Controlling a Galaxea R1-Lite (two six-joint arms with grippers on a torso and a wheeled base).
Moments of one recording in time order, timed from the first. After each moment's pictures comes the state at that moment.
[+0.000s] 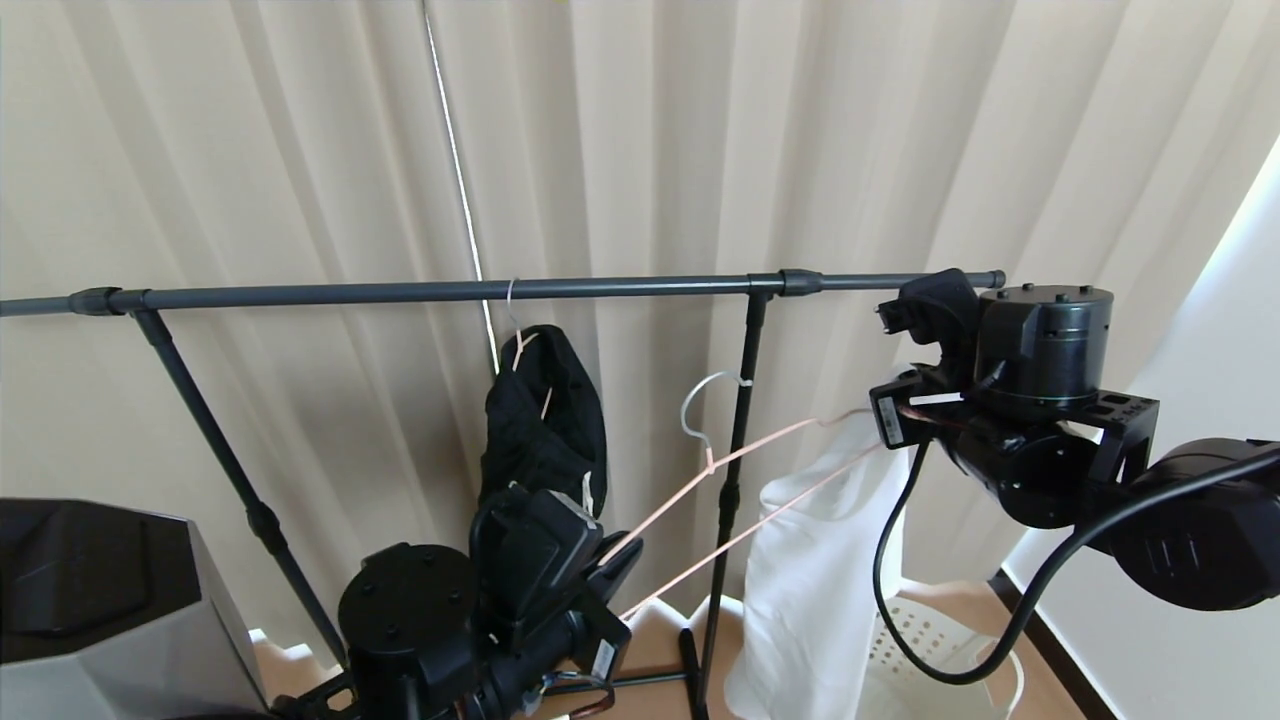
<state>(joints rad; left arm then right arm) -0.80 2.00 -0.33 -1.52 0.14 0.15 0.49 1.77 -0.86 -0.61 -0.65 -0.16</state>
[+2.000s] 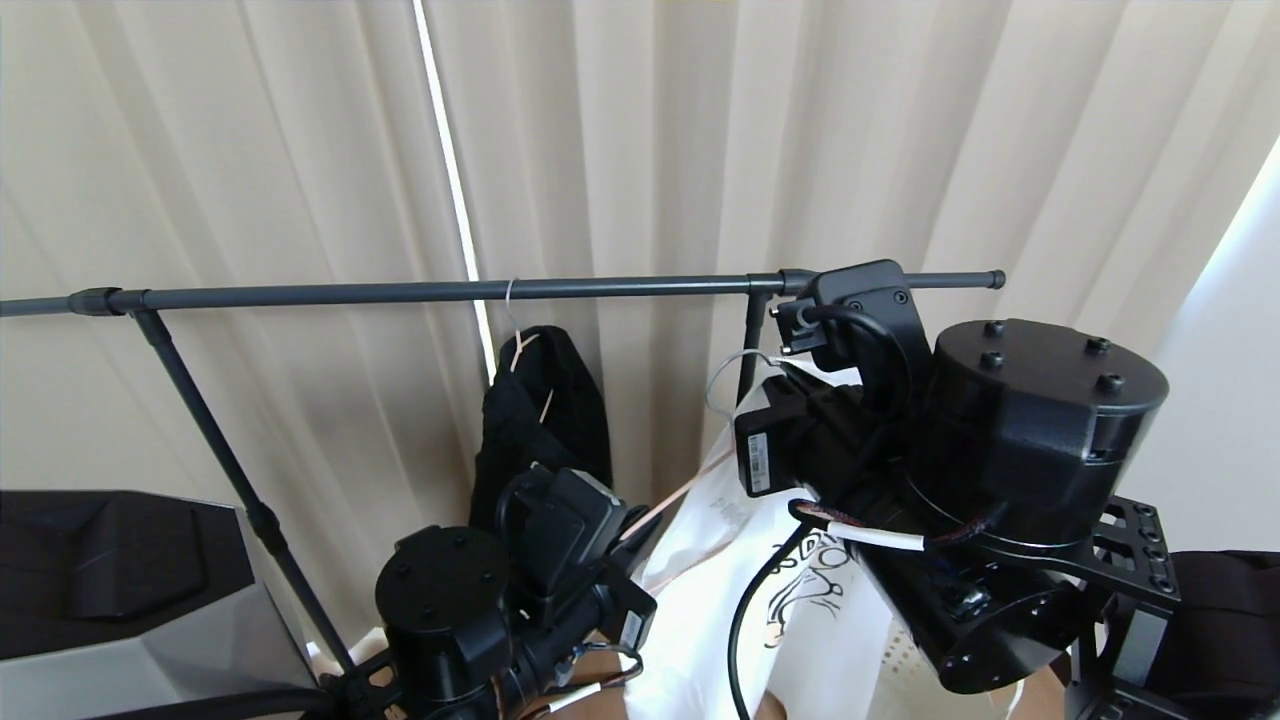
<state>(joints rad) -0.82 2.04 -0.41 -1.54 0.17 0.16 0.95 1.75 -0.85 -0.82 -0.80 -0.05</state>
